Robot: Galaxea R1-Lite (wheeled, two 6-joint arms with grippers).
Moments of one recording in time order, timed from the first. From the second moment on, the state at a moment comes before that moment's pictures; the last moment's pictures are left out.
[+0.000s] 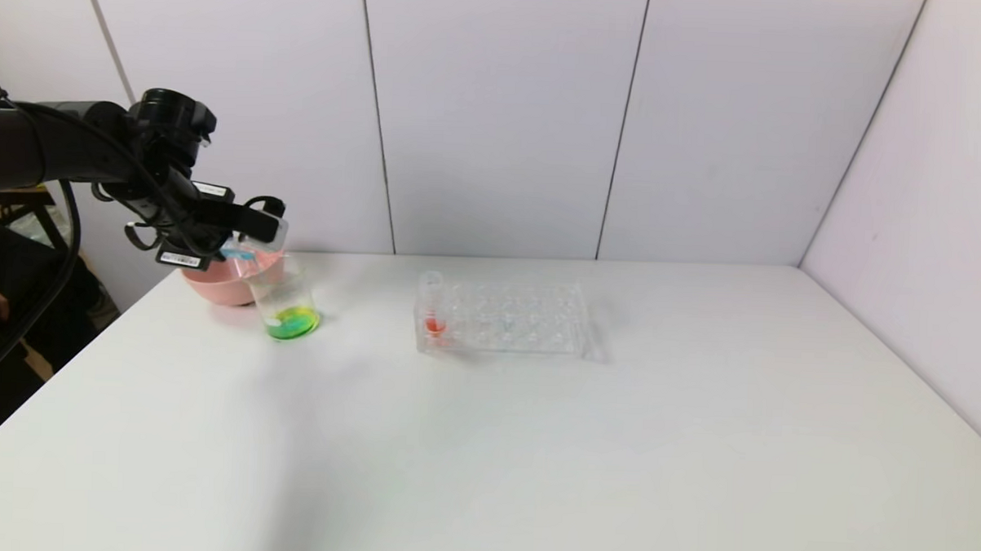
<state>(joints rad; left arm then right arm) 0.07 2.16 -2.00 0.62 0.13 1.69 0.00 0.00 0.00 0.00 -0.04 0.09</state>
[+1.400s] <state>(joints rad) 0.04 2.16 -2.00 0.59 0.27 1.79 0.00 0.00 0.00 0.00 -0.04 0.09</state>
